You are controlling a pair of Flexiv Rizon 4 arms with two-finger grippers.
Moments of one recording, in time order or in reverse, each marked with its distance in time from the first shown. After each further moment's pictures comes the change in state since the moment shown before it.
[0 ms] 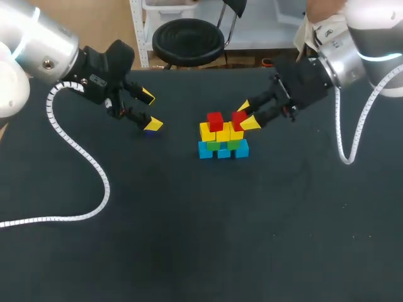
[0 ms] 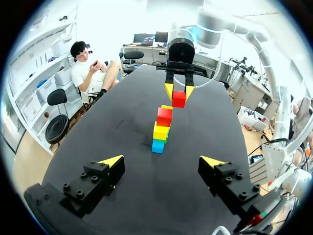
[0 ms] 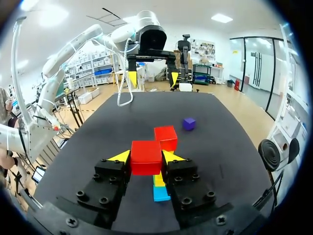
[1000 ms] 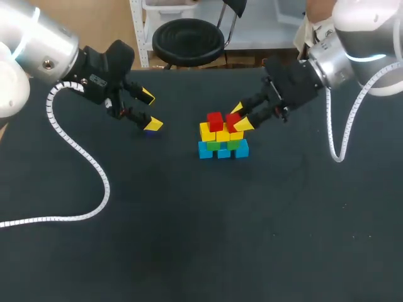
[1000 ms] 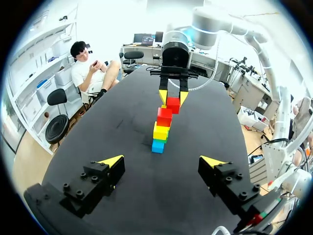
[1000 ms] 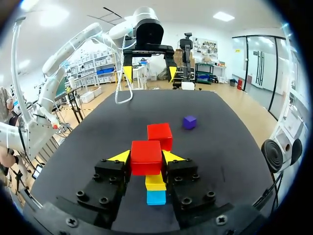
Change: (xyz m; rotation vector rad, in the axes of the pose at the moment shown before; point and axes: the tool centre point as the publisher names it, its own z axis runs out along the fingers) left arm 0.000 0.000 0.000 0.000 0.000 0.000; right arm 0.005 -0.011 0.015 -0.027 0.008 -0.006
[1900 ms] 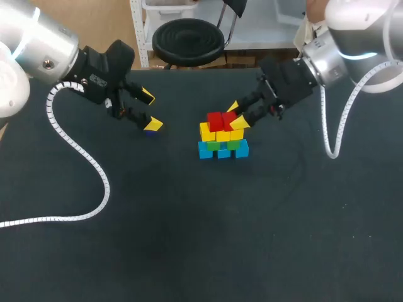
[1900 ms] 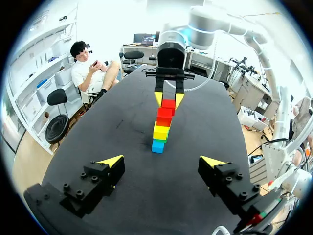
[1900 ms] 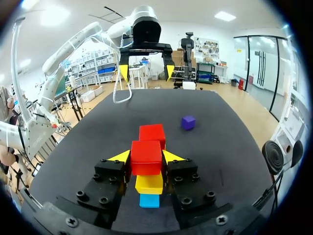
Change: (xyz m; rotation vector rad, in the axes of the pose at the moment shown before) left arm 0.000 0.000 0.000 0.000 0.000 0.000; right arm 0.000 -0.011 0.006 -0.011 0.008 -0.004
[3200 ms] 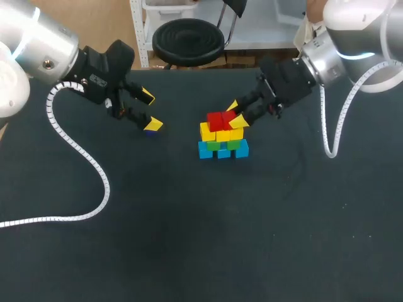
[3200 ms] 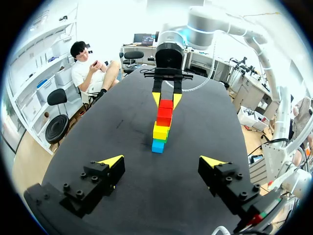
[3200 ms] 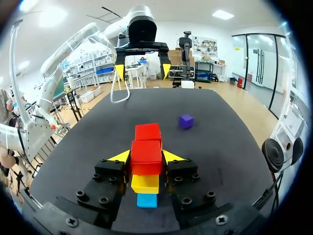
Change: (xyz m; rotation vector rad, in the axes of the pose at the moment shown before) left arm 0.000 0.000 0.000 0.000 0.000 0.000; right arm 0.001 -0.005 0.001 0.007 0.002 0.018
